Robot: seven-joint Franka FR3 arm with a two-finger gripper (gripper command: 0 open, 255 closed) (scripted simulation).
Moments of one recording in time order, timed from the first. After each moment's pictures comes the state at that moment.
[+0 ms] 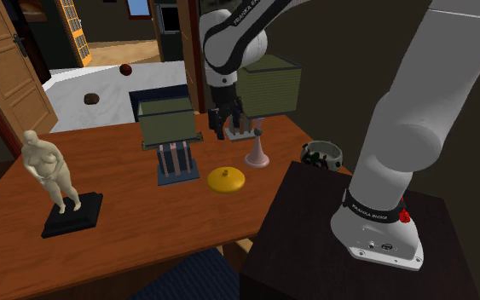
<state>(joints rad) -0.07 -0.12 -0.07 -2.45 -0.02 2.23 -0.01</state>
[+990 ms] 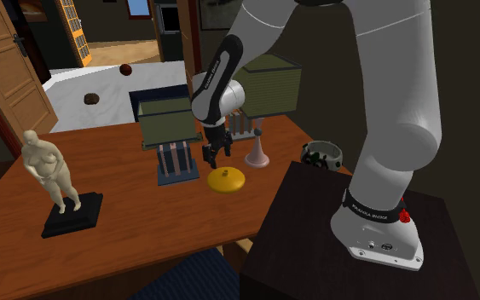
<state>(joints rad) -0.12 0.42 -0.09 -2.23 0.03 2.49 -0.10</state>
